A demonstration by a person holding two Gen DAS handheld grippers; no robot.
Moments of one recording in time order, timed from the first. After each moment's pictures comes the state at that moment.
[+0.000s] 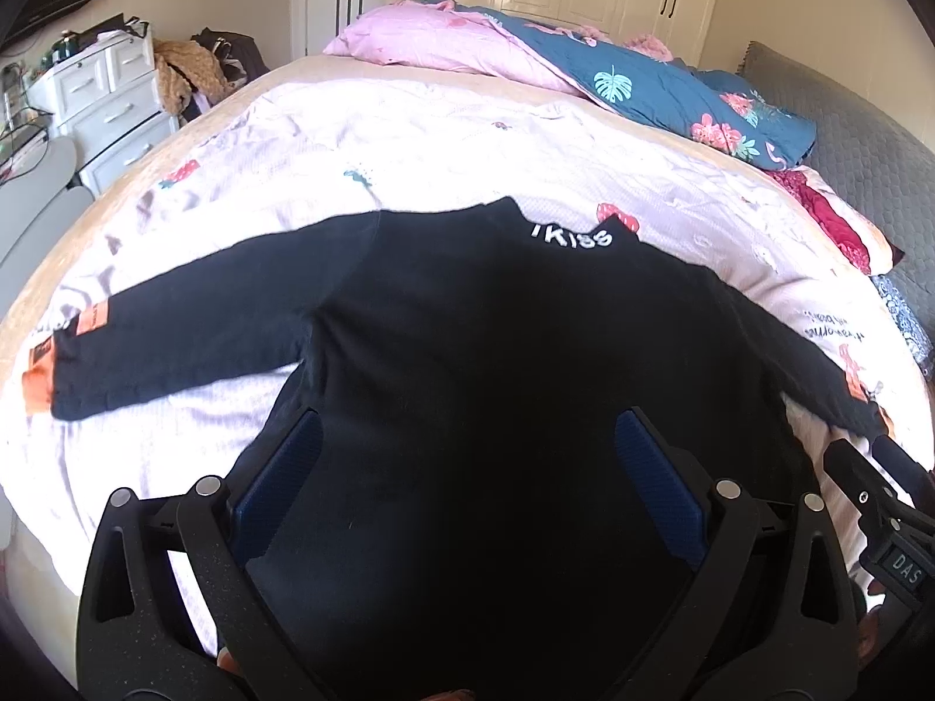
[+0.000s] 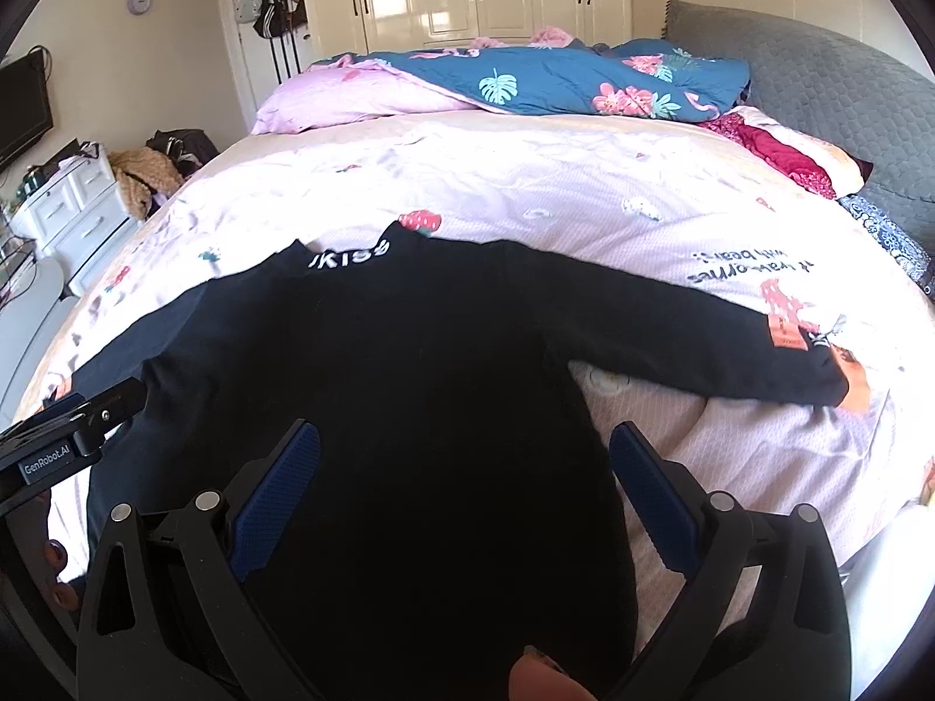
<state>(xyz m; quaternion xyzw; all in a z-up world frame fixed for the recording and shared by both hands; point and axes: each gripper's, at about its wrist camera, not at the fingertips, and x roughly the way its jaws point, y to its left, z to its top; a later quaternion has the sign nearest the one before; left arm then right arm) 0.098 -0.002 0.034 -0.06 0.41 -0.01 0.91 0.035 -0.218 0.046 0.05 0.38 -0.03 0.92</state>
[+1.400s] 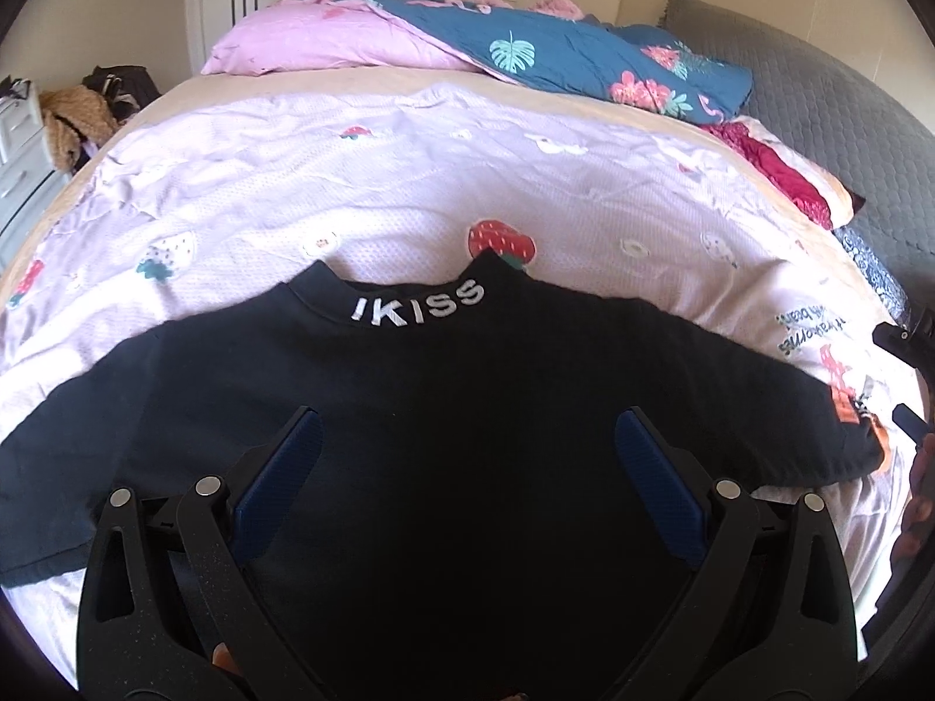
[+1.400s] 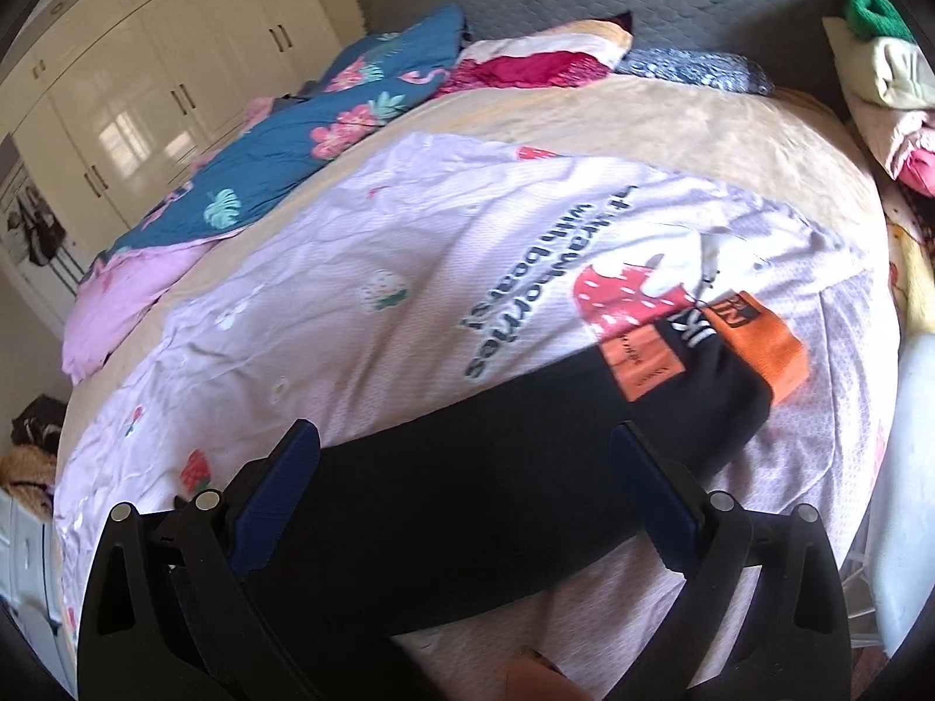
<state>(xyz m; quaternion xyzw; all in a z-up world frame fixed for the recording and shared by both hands) 0.224 -0.102 0.013 -0.01 0.43 -0.11 0.90 0.114 -0.412 0.043 0.29 0.32 -0.28 0.86</state>
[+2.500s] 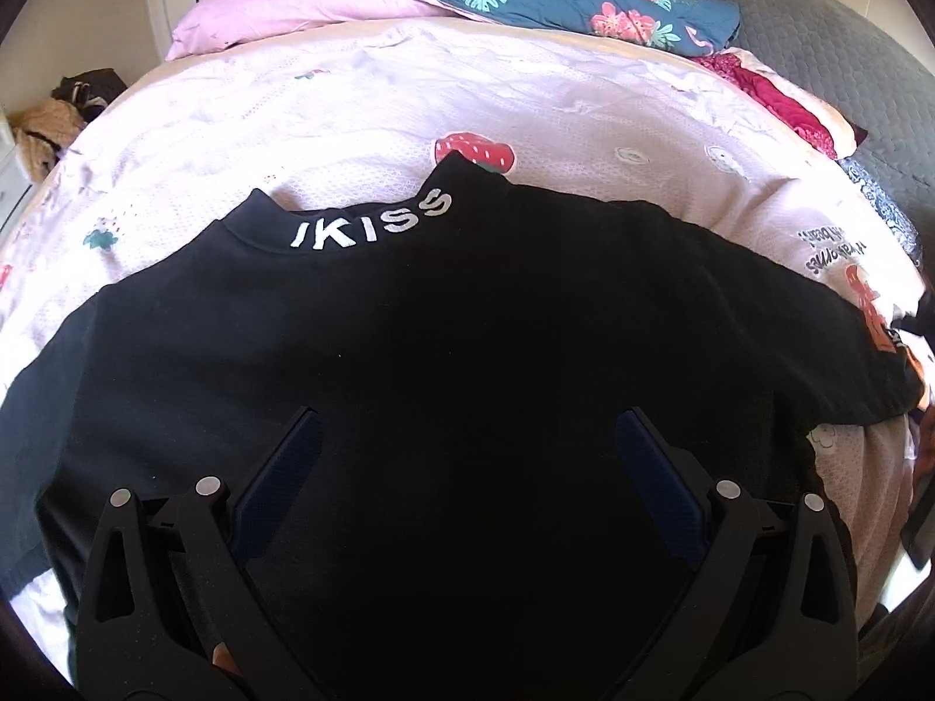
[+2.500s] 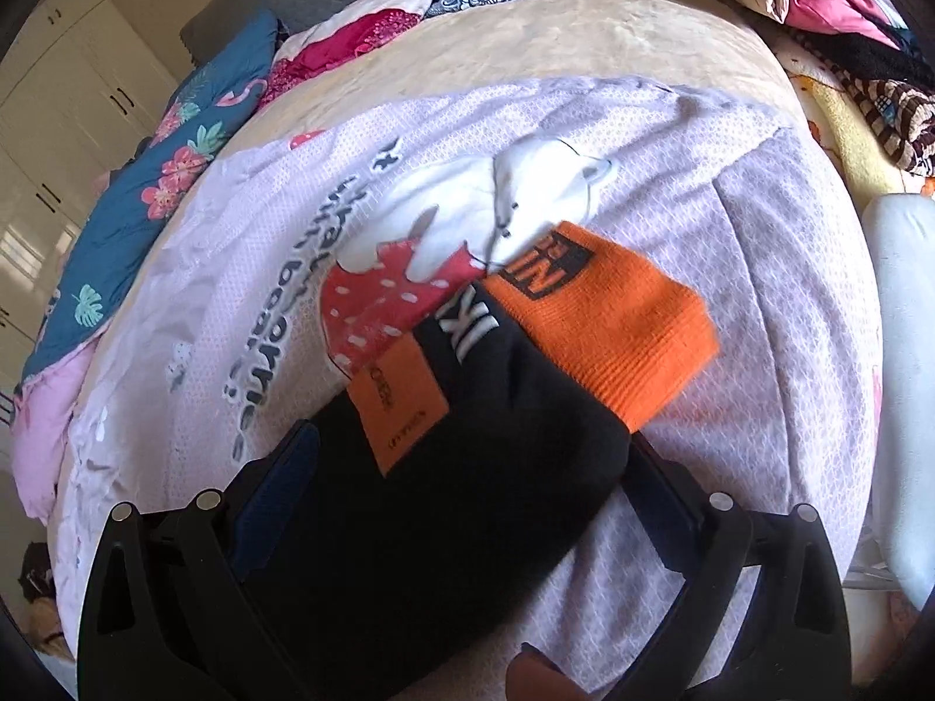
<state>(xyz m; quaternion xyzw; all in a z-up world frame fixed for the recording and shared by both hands) 0.227 -0.125 -0.037 0.03 0.47 -0.12 0.87 0.084 -0.520 -0.036 0.40 0.32 -0.40 0.76</state>
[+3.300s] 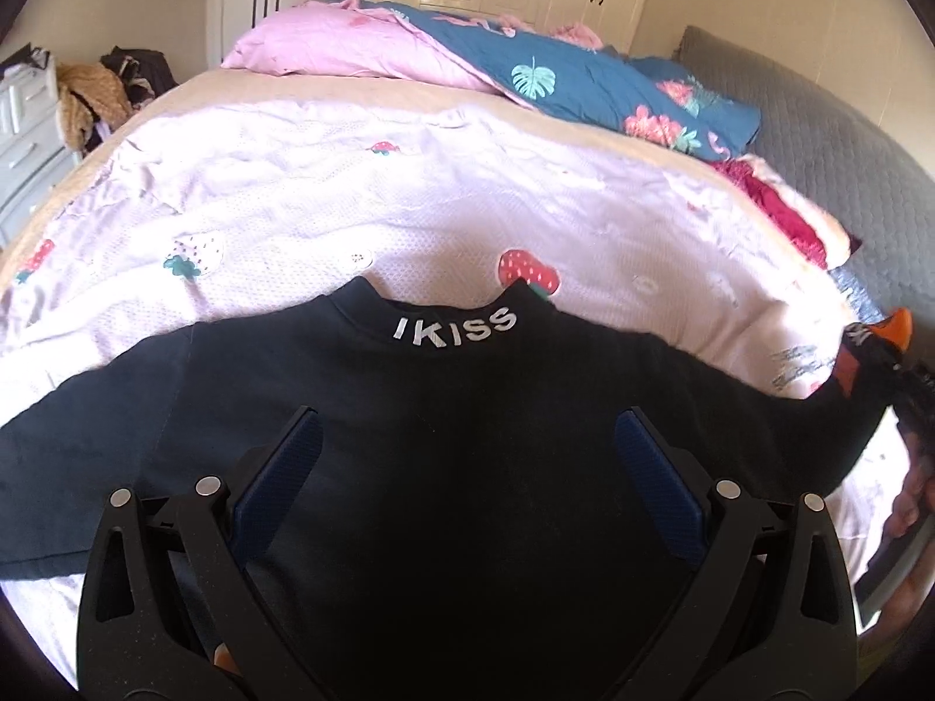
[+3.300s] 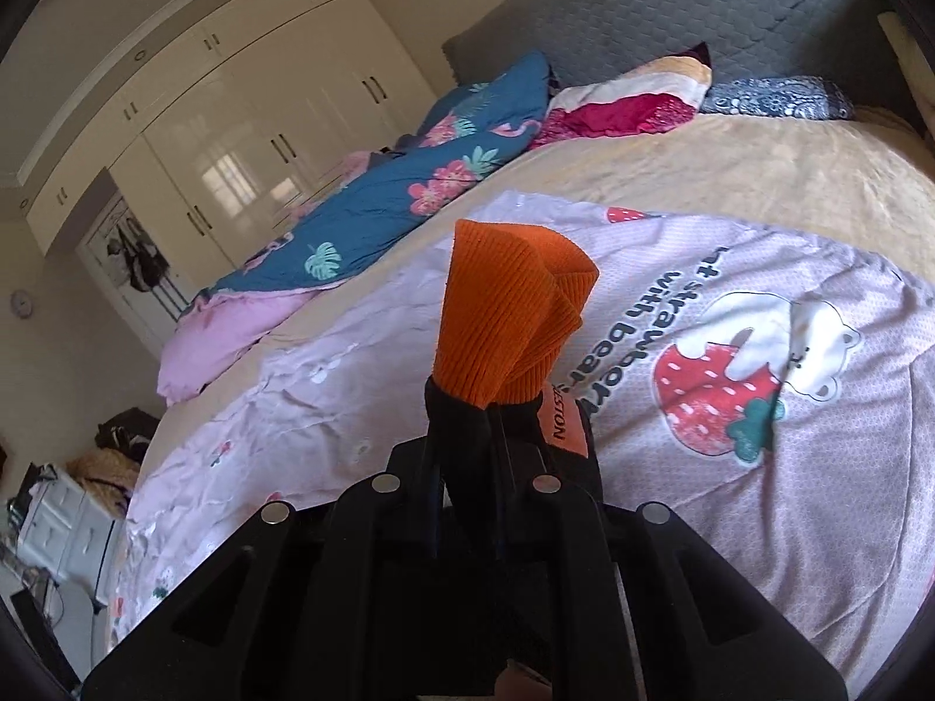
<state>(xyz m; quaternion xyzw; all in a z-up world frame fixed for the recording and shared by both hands) 0.222 -0.064 0.032 -0.06 0.41 -0.11 0.90 0.117 -0.438 0.062 0.30 0.22 -0.15 0.92</state>
